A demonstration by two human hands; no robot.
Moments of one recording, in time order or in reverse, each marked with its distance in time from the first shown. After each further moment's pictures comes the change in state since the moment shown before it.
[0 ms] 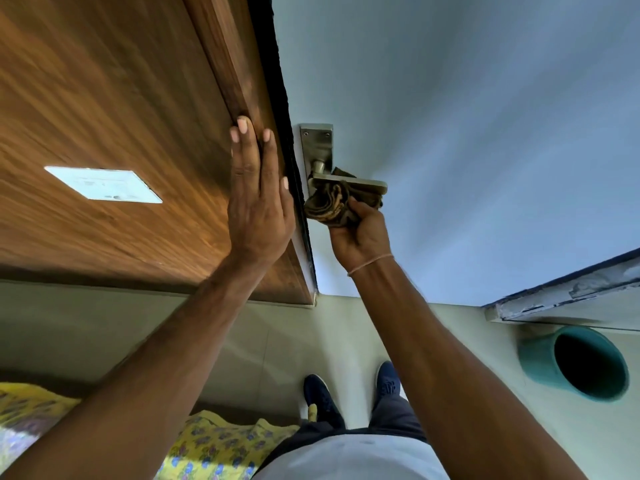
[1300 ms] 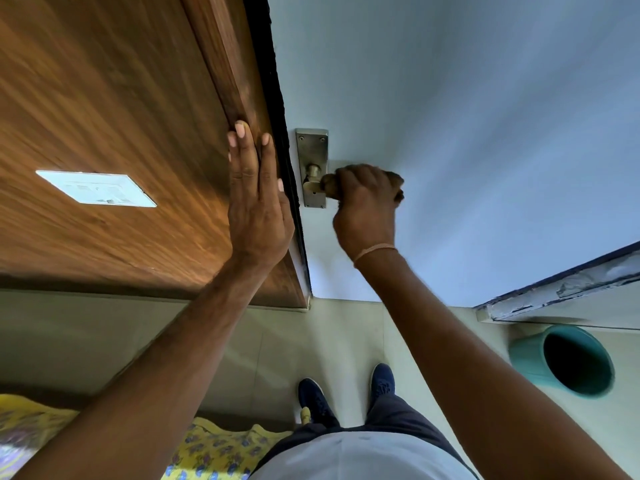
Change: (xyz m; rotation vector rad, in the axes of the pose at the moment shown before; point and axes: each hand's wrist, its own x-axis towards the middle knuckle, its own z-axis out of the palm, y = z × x) left_hand 0.001 0.006 0.004 -0.061 0.037 -0.031; right_hand -0.009 -0.029 0.012 -2.008 -0.047 -1.259
